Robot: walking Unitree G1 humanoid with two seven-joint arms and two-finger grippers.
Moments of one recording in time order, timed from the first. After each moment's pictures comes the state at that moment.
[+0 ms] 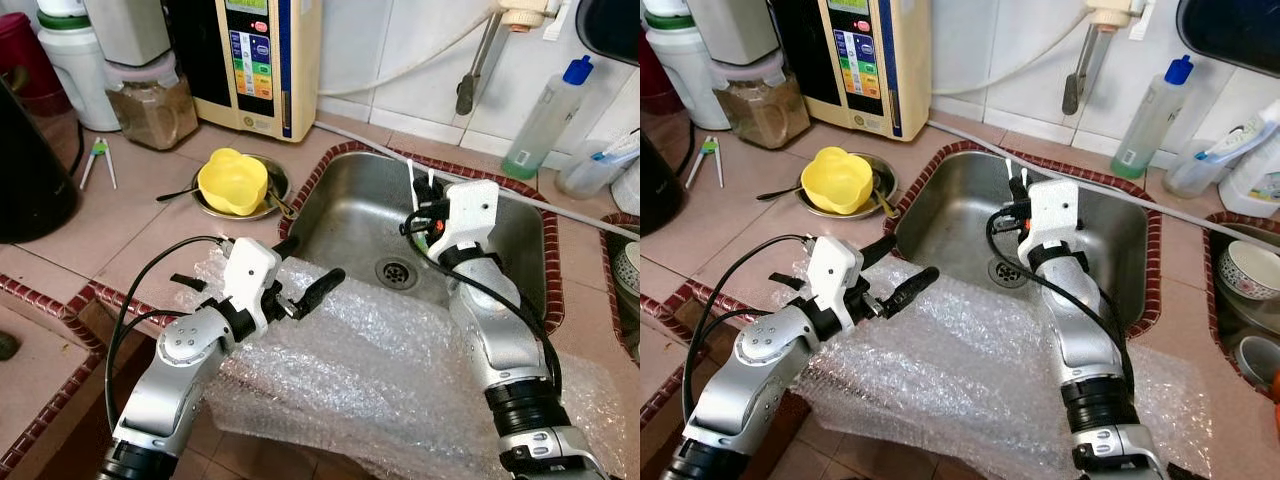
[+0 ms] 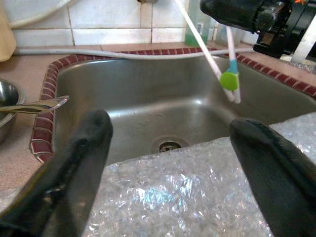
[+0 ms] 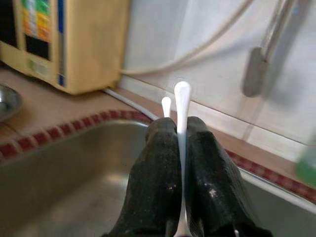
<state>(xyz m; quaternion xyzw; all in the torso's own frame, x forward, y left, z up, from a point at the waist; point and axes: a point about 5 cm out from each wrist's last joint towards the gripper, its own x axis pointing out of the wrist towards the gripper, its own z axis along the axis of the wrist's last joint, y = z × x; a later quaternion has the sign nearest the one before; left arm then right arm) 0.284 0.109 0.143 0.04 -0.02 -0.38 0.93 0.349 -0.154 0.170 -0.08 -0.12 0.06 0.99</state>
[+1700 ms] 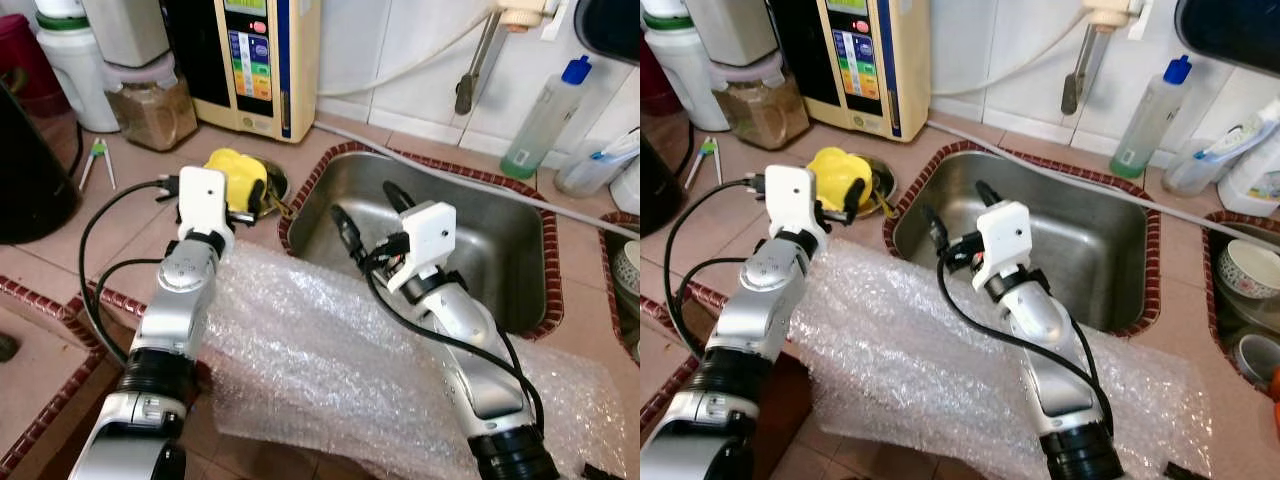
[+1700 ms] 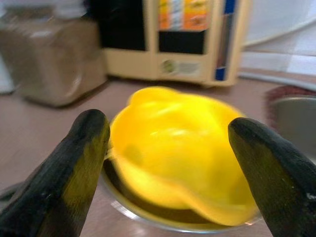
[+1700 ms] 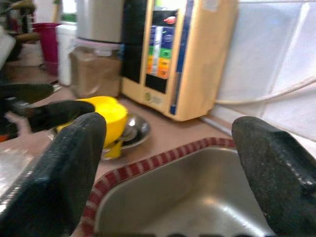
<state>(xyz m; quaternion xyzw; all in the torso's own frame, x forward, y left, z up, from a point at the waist) 0.372 0.165 0.171 0.03 -0.04 0.01 1.00 0.296 -0.086 0.182 -0.03 -0.16 0.25 0.95</state>
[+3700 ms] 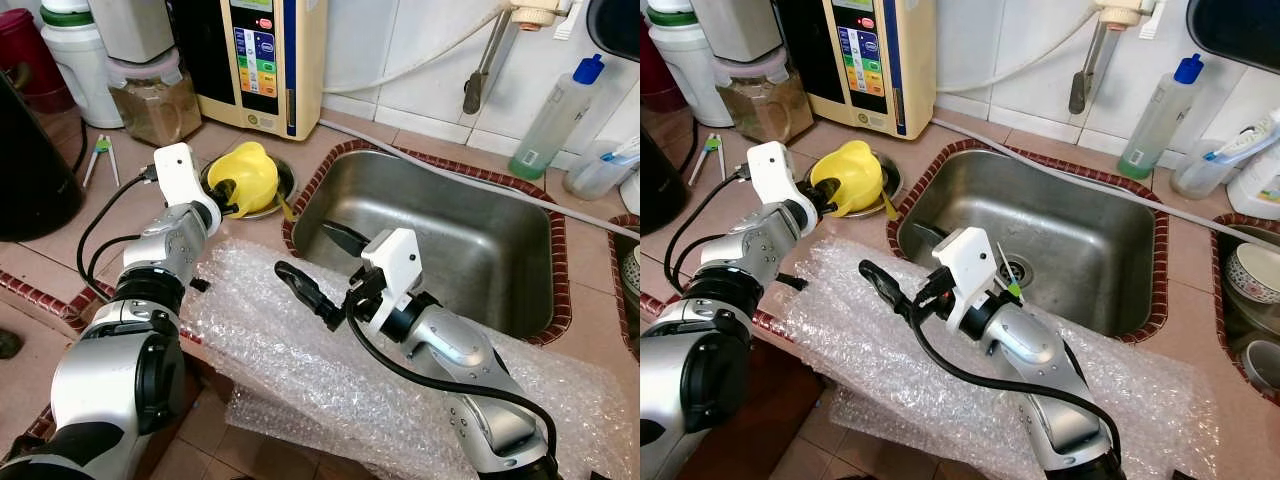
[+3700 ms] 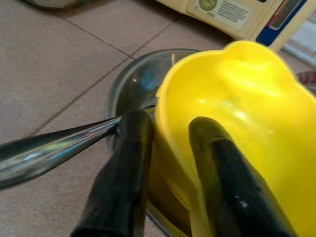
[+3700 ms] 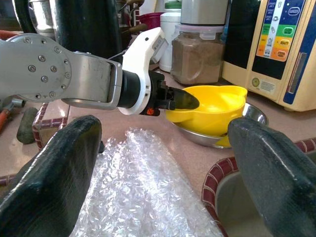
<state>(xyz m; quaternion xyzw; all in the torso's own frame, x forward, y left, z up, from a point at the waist) 0.408 0.181 0.181 -0.11 0.12 0.00 0.99 0.264 -0.058 0.181 0.01 -0.09 0.43 0.90</state>
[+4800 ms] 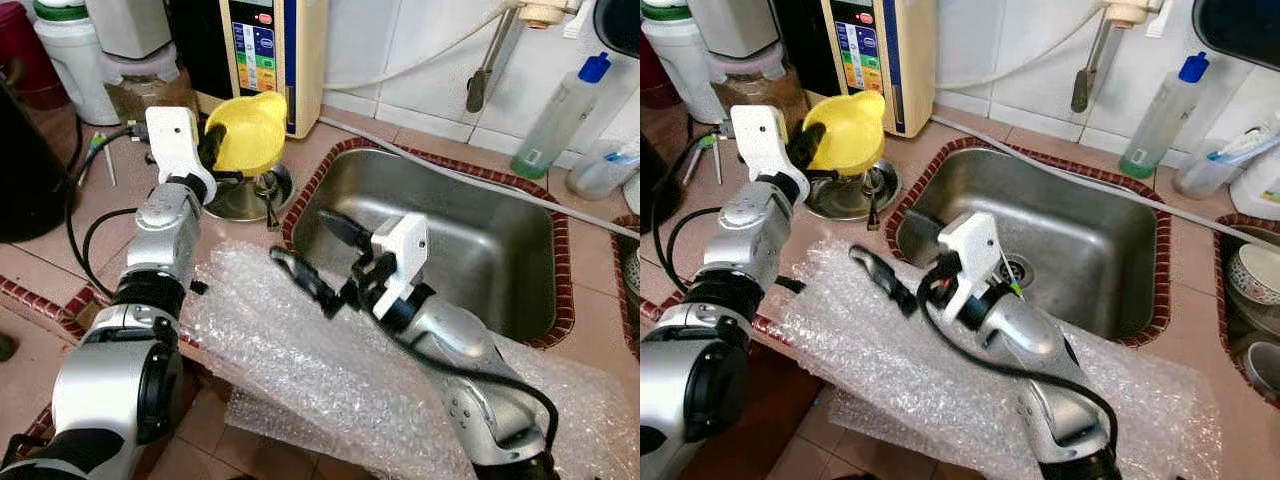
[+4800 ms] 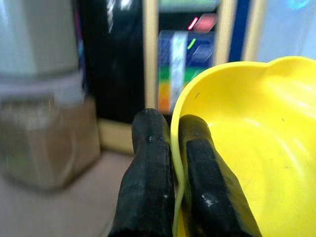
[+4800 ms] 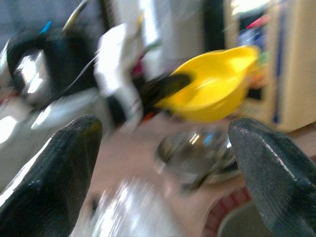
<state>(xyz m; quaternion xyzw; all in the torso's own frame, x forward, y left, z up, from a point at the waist) 0.403 0.163 0.233 0.03 -0.16 -0.05 0.99 0.277 -0.060 0.216 0.13 -0.15 0.38 0.90</state>
